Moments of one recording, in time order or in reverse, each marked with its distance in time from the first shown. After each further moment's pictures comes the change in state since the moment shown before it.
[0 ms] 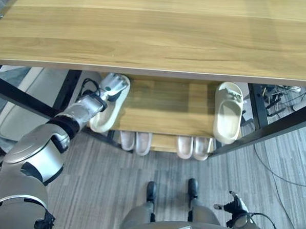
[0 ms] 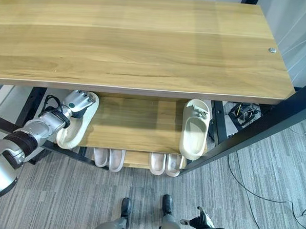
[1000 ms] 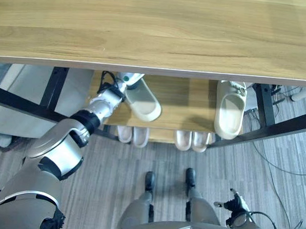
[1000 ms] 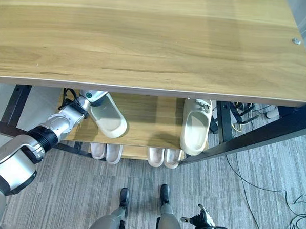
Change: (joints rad) left arm -0.069 -0.162 0.074 -0.040 0.027 0.130 0.122; right arm -0.013 0.009 -0.003 0.015 -0.001 -0.004 -0.052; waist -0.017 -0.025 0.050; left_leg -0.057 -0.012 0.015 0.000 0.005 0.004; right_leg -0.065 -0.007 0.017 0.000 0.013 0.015
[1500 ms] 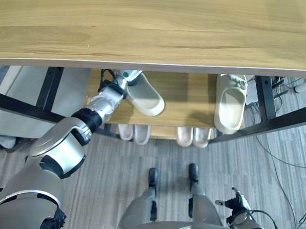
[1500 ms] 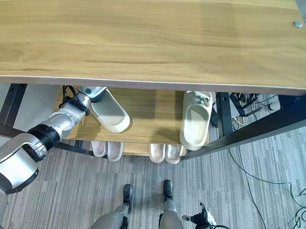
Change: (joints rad) left arm 0.001 -0.028 0.039 -0.006 -0.049 0.016 0.000; right arm -0.021 0.000 -0.022 0.017 0.000 0.009 -0.012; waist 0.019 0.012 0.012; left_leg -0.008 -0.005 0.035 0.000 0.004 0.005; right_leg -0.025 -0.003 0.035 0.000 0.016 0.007
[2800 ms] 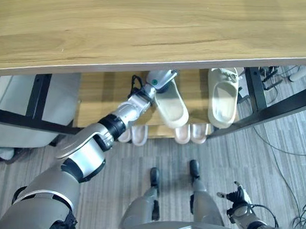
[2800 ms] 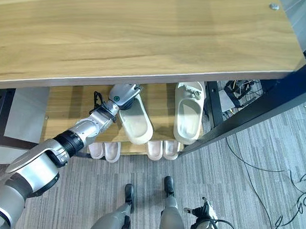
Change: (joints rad) left arm 0.023 -0.194 0.026 -0.085 0.017 -0.049 0.036; right arm -0.041 -0.002 -0.033 0.000 0.031 0.012 -0.014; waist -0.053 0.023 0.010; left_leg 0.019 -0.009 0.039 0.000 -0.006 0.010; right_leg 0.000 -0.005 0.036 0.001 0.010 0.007
